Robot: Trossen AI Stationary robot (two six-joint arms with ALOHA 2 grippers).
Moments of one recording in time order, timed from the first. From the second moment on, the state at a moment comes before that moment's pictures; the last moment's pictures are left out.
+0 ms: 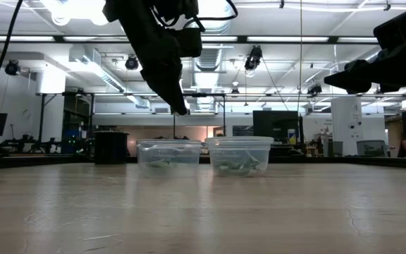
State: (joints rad) left arm 0.01 1.65 1.22 -0.58 -0.11 -0.10; right arm 0.02 0.14 0.01 0.01 0.00 -0.13
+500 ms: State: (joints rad) left arm 0.01 1.65 1.22 -0.44 -0.11 -0.10; right arm 0.02 0.14 0.01 0.01 0.00 -0.13
